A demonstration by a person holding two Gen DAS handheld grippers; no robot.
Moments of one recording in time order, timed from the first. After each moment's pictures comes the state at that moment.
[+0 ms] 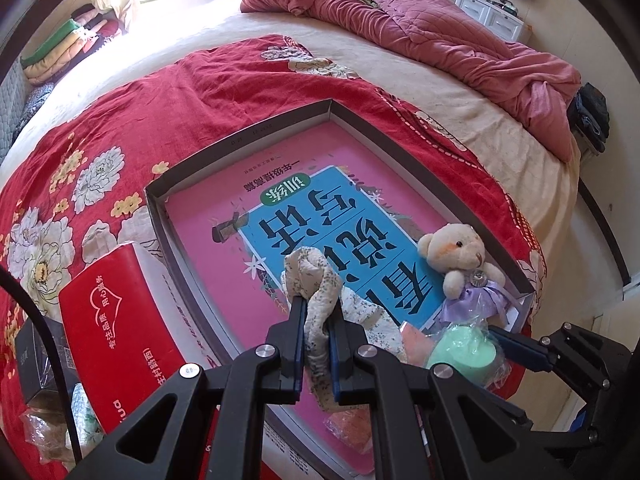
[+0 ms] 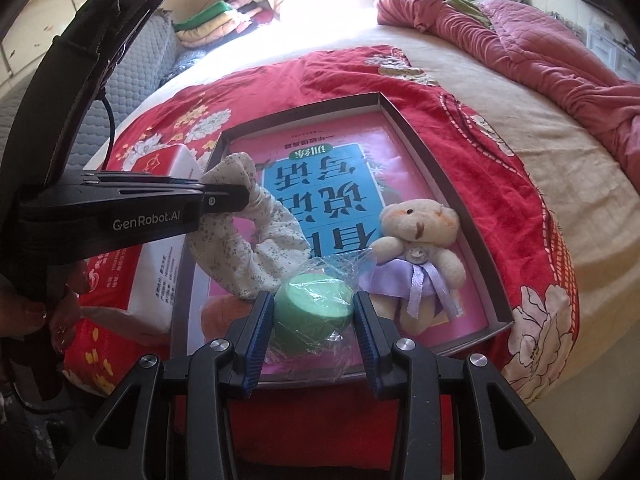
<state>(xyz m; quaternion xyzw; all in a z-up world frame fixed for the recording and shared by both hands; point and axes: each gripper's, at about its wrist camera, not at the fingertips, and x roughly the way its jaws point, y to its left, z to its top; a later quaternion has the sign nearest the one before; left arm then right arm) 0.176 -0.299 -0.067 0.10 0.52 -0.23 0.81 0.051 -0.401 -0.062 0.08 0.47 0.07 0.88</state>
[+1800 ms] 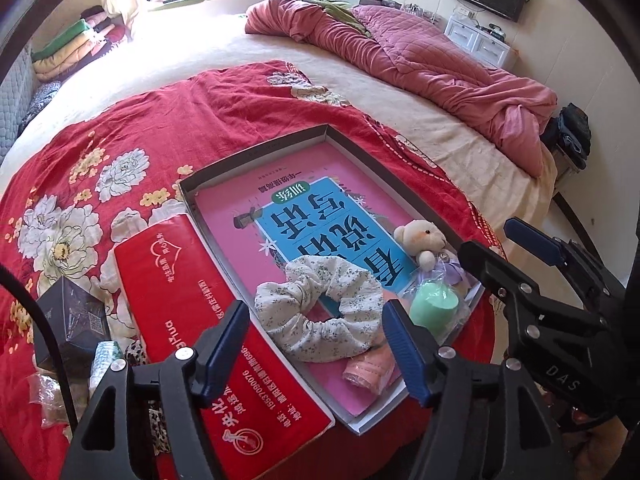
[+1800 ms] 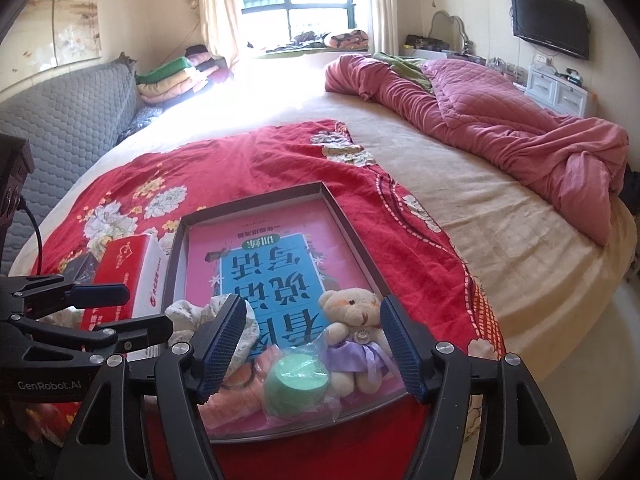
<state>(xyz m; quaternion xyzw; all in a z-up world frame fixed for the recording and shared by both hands) 0.133 -0.255 -0.021 0.06 0.49 -0.25 0.83 0.047 -0.404 -0.004 0.06 0.37 -0.04 0.93</state>
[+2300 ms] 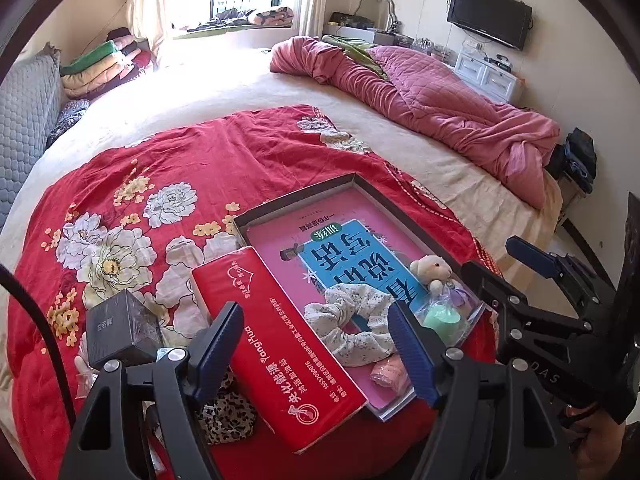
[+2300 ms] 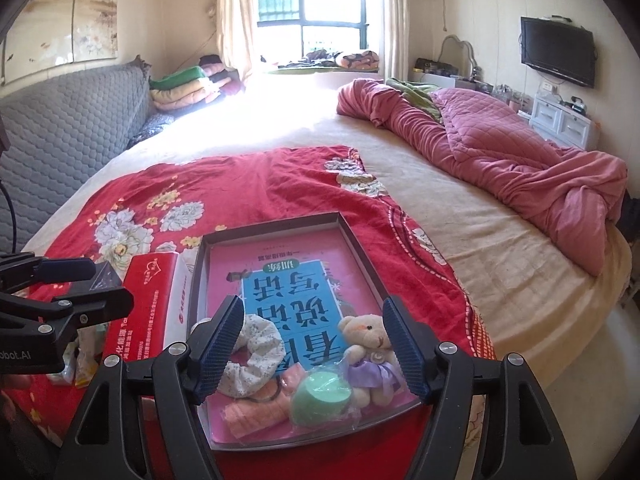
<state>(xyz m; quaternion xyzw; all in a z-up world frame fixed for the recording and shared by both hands) 0.117 -0.210 0.028 0.05 0.44 -0.22 0.87 0.041 -0.377 0.025 0.02 0.34 -0.04 0.94</state>
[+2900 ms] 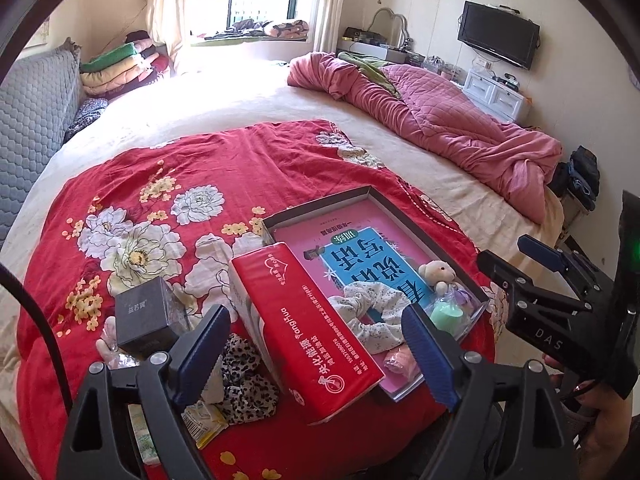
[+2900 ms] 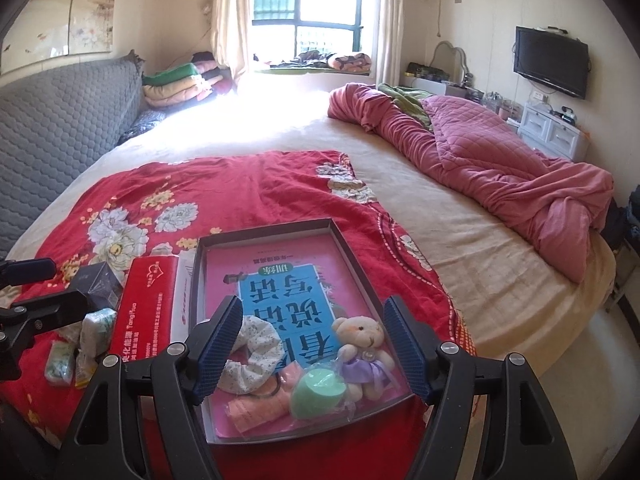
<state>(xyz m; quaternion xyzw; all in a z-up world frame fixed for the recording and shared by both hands) 0.094 -0.172 0.043 0.03 0.42 -0.20 0.88 0.032 -0.366 0.044 0.00 0.34 -0.06 0.94</state>
